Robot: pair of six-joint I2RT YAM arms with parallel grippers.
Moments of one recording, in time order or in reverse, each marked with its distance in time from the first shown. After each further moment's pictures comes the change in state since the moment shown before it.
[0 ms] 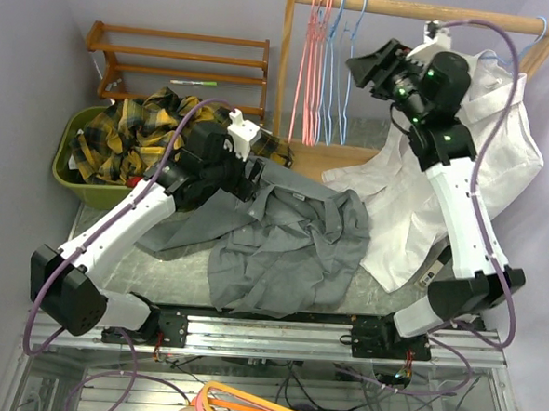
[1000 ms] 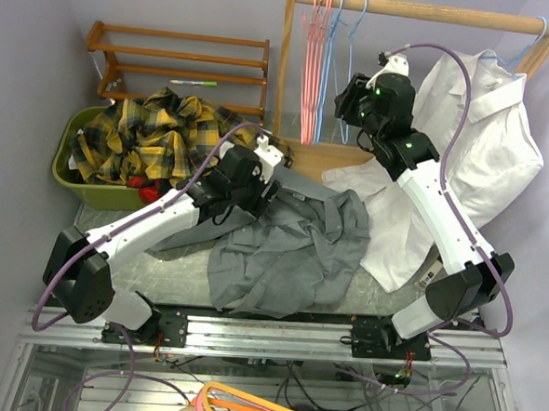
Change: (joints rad) left arm -0.166 0.091 -0.103 0.113 -0.203 -0.023; right arm 0.181 0.063 -0.116 -0.095 0.378 -0.153
